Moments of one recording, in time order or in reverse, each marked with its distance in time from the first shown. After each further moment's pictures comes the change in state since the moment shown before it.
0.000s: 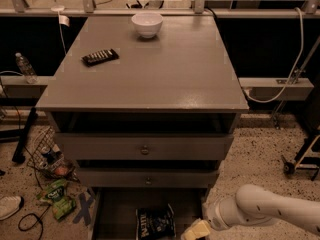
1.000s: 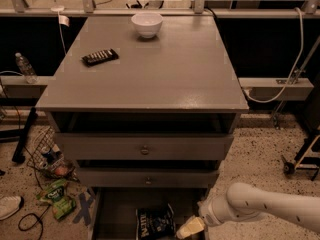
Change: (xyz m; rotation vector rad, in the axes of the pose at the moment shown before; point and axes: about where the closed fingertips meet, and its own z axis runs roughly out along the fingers) arm 0.000 -0.023 0.041 -0.016 0.009 0.004
